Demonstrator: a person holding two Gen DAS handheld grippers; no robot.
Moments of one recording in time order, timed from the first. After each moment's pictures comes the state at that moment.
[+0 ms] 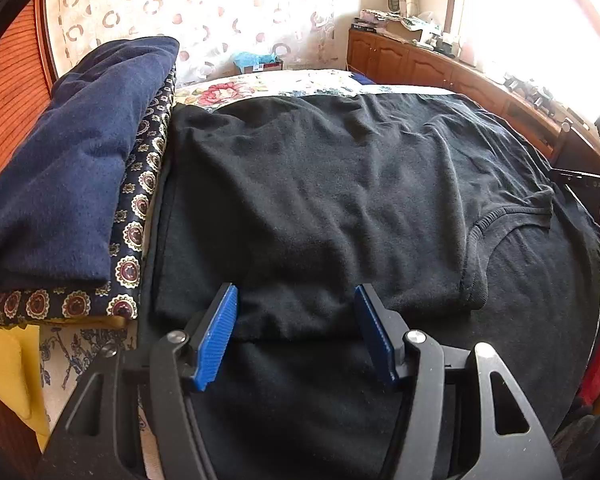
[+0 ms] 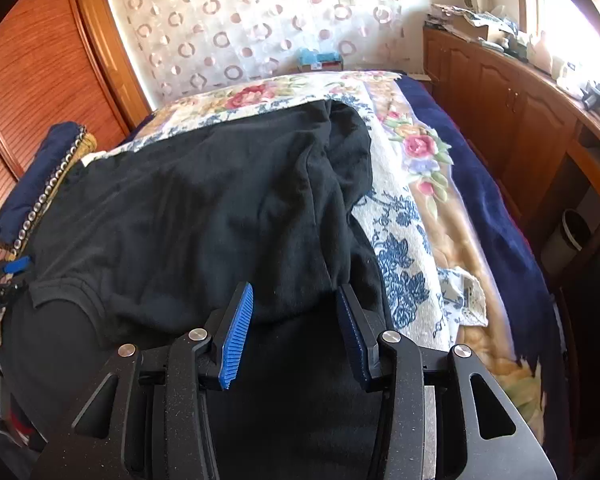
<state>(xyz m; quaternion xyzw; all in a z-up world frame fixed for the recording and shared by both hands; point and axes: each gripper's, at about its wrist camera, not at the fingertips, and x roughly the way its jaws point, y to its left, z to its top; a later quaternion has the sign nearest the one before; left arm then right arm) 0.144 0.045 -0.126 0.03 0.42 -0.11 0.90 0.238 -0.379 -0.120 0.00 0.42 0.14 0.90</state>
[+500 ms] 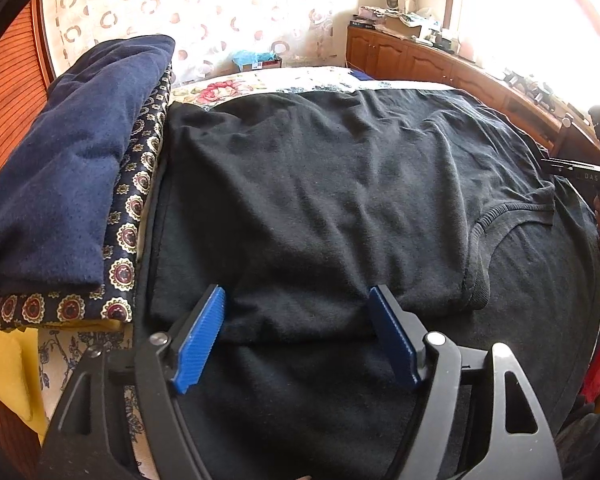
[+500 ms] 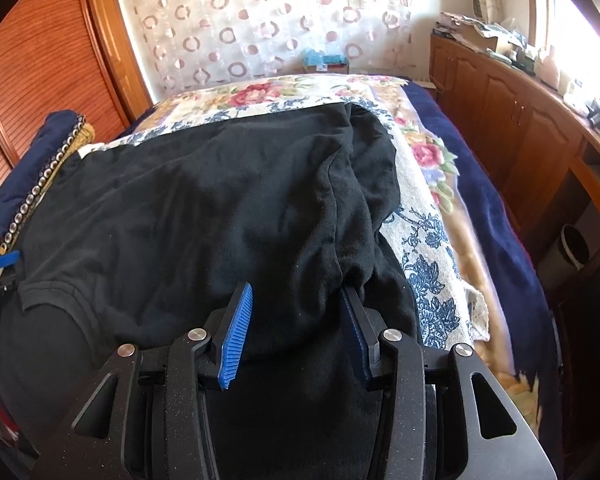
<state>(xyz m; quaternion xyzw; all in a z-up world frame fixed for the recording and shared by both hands) 0.149 0.041 -0.130 0.04 0.42 -0.11 0.90 0.250 -0.358 -0.125 -0.02 0.41 0.14 0.90</state>
